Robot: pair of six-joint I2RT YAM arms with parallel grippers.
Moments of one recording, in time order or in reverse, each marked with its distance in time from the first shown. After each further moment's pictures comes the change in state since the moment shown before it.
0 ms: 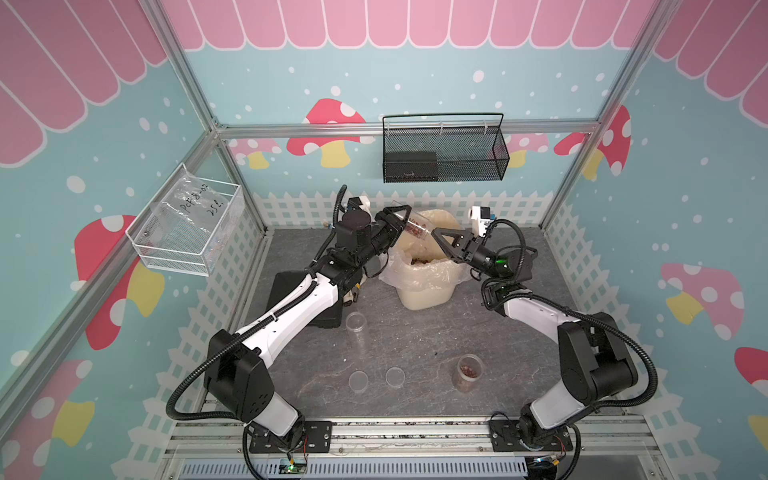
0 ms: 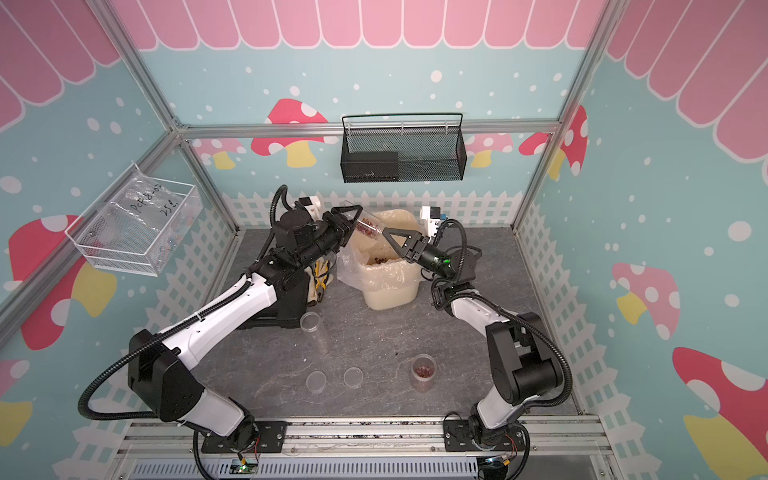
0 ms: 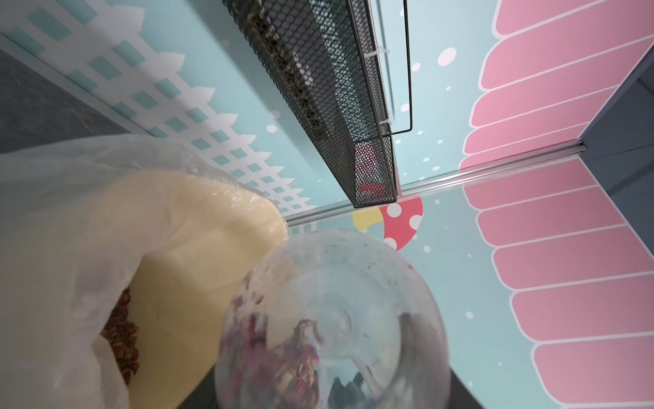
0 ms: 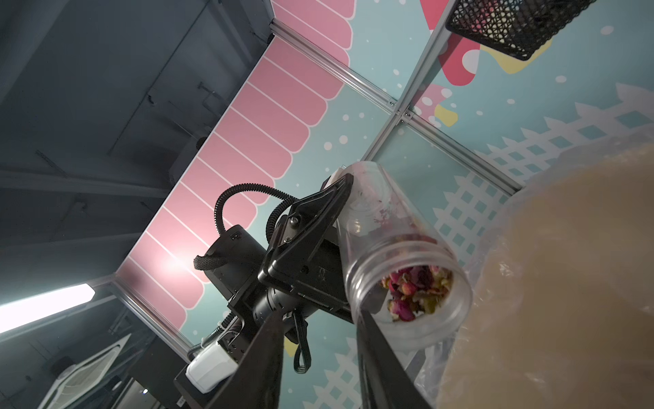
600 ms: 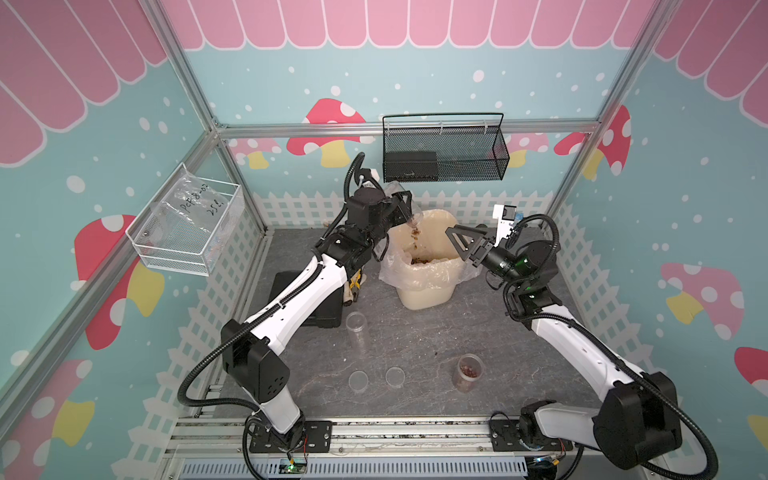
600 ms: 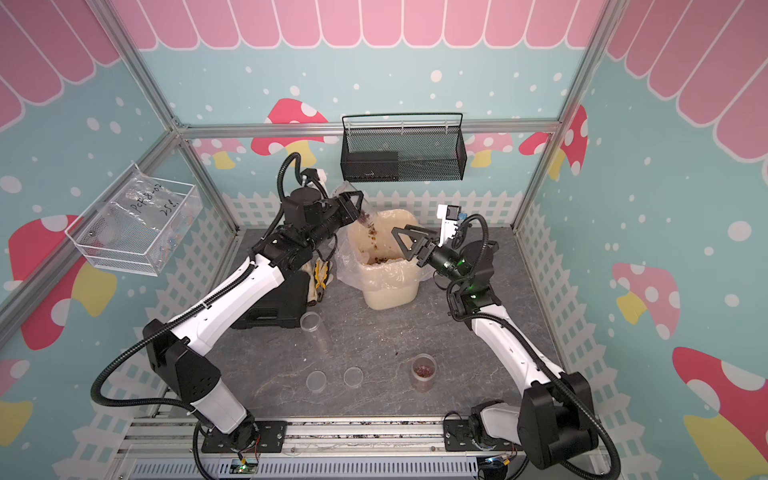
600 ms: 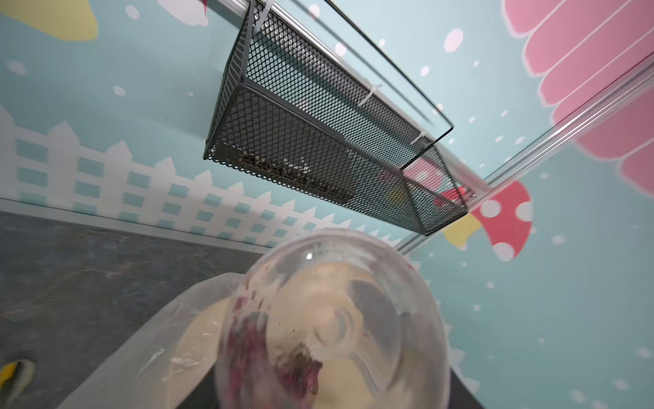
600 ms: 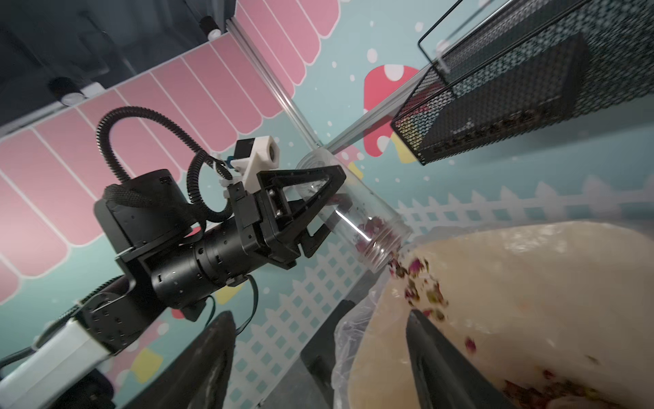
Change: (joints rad) left arm -0.047 0.154 0.321 -0.264 -0.249 0.565; right arm -0.014 -0.365 -0.009 -0.702 0.227 -0.716
